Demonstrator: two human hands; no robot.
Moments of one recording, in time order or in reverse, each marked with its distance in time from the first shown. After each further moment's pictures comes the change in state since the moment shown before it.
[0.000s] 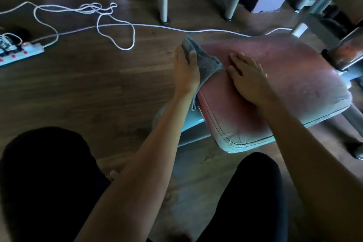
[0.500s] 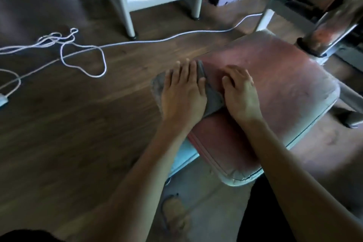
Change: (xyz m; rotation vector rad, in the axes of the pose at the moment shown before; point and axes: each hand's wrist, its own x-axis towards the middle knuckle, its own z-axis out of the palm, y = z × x) left_hand 0.011 0.014 0.020 0.981 -0.296 0.558; right_hand 0.005 -0.003 0.008 0.322 0.341 0.143
